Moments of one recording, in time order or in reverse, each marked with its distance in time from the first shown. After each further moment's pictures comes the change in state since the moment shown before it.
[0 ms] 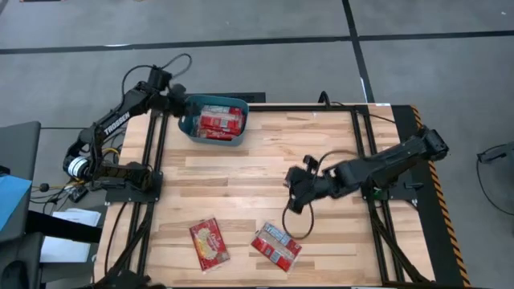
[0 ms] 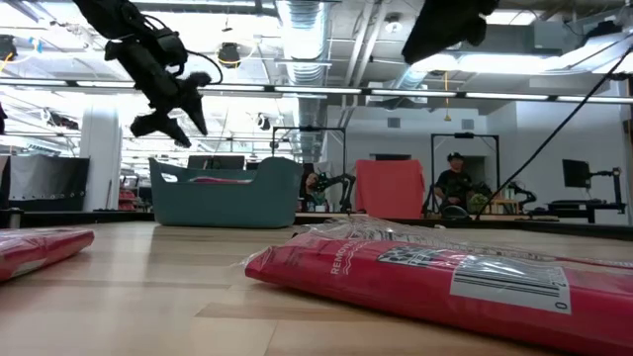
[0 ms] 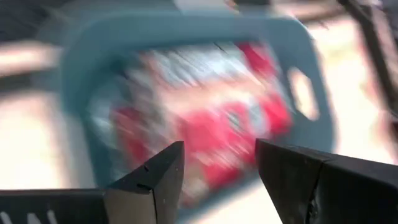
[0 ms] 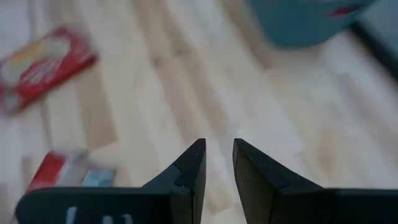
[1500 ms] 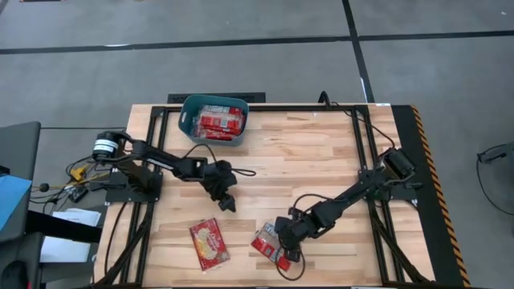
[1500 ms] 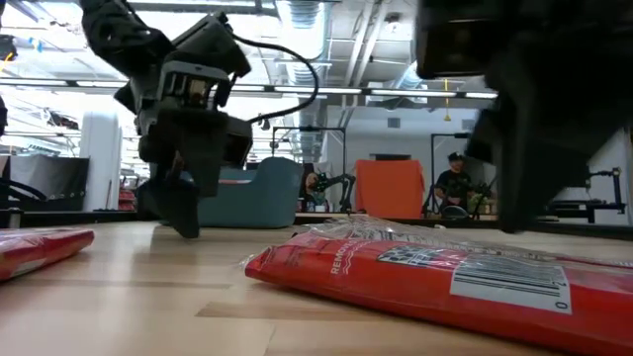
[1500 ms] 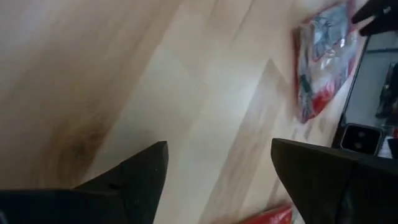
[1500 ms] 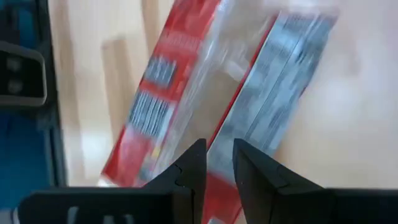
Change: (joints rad) left arm -1.139 0.364 -0.328 0.710 0.040 -0.532; right arm 0.196 0.429 -0.079 0.395 -0.504 0.225
